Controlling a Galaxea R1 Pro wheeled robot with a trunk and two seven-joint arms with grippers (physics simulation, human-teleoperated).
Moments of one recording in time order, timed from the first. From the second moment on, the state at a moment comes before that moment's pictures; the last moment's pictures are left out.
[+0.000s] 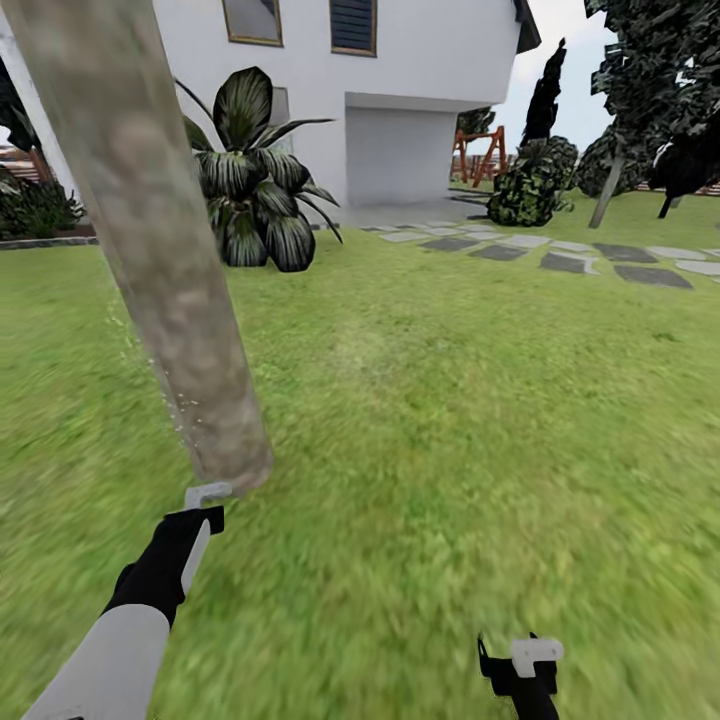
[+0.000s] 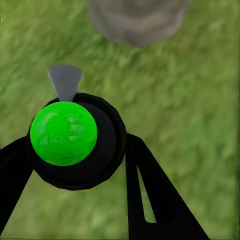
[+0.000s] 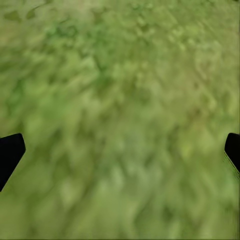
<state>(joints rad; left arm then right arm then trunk) -0.67 -0.01 0.26 -0.79 -0.11 0.54 0.21 -0.43 -0.04 -0.11 -0.10 0.24 -0.66 -0.16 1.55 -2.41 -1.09</state>
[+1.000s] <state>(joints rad) -0.67 -0.01 0.26 -0.79 -0.11 0.54 0.21 -0.43 -0.04 -0.11 -0.10 0.24 -0.66 -0.16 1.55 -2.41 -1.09</state>
